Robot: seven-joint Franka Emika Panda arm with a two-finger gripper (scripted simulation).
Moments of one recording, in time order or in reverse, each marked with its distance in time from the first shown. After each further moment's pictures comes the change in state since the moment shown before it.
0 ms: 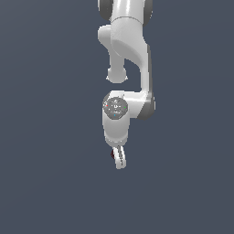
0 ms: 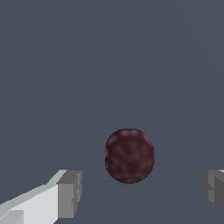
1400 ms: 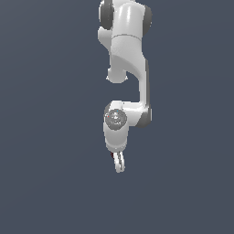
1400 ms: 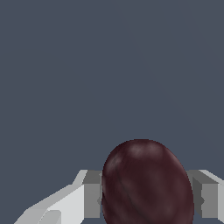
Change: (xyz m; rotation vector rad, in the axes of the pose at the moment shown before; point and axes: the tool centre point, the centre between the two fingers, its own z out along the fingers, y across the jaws) arm 0.000 0.000 0.051 0.000 0.000 0.012
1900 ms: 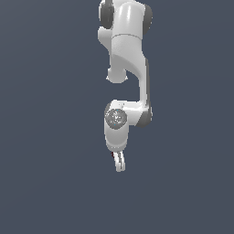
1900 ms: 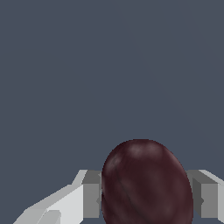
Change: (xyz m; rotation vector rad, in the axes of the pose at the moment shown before) arm -0.002 0.003 0.000 -0.001 0.000 0.000
